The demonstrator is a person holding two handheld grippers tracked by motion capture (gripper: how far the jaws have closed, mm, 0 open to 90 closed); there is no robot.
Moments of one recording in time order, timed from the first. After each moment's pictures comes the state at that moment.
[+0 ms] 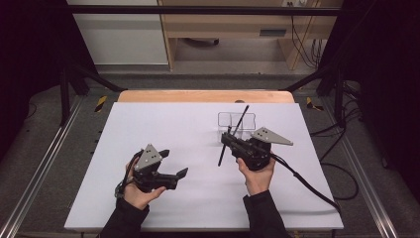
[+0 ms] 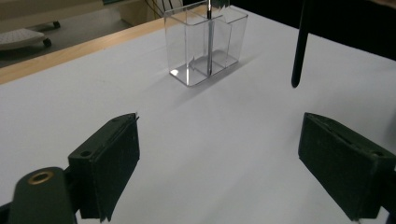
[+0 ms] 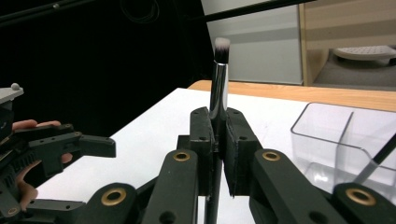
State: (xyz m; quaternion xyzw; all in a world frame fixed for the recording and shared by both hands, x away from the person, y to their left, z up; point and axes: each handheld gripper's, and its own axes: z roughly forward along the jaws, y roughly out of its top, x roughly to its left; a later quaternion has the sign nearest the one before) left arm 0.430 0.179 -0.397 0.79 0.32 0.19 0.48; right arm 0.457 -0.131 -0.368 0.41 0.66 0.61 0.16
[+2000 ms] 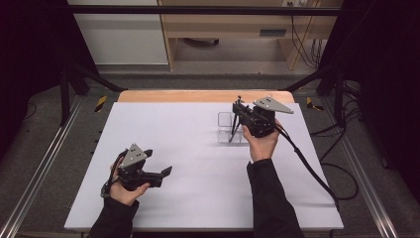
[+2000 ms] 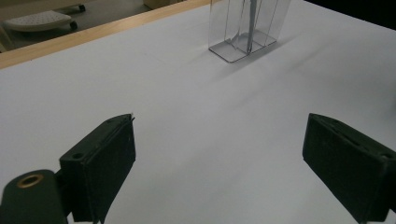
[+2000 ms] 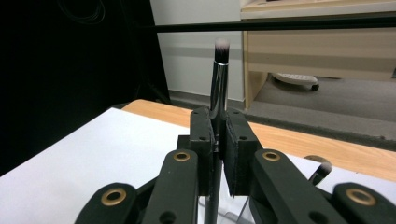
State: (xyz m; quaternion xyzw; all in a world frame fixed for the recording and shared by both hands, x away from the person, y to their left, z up) left arm 0.439 0.218 -0.408 0.79 0.35 0.20 0.46; right arm 0.527 -0.143 -0.335 0.43 0.65 0.57 0.27
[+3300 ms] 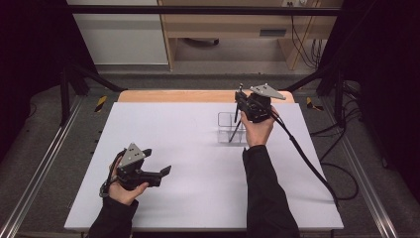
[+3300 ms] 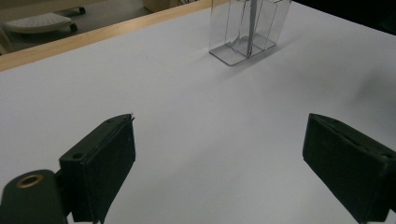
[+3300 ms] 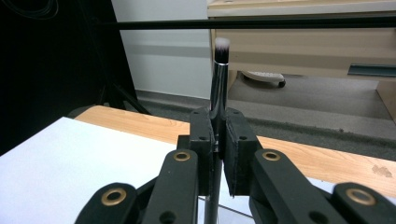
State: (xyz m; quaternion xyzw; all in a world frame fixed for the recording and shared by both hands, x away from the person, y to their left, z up) left arm 0.439 0.220 -0.407 0.78 0.35 0.20 0.47; right arm 0.574 -0.140 -0.339 0.46 0.64 0.53 0.30
